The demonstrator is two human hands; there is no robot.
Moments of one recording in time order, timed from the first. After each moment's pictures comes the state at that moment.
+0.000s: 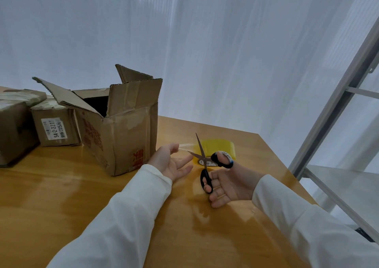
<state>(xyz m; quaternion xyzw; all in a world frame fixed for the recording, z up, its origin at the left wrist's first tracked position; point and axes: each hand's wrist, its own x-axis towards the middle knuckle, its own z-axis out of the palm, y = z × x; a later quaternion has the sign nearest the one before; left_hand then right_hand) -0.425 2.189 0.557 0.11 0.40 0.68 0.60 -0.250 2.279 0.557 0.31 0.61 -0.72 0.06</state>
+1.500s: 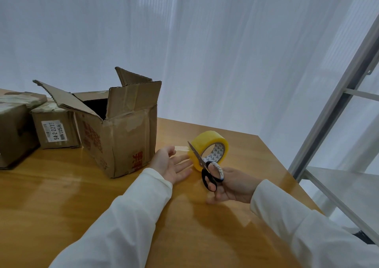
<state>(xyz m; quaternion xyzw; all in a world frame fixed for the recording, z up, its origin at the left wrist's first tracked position) -0.421 2.187 0.558 0.11 0.42 0.68 0.59 -0.252 2.258 0.562 0.37 0.66 -0.65 -0.05</state>
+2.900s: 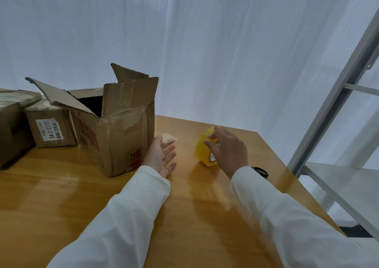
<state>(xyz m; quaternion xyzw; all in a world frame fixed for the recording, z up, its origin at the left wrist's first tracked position) -0.429 2.188 0.555 0.13 0.49 0.70 0.50 -0.285 2.281 0.571 0.42 0.84 0.04 -0.34</state>
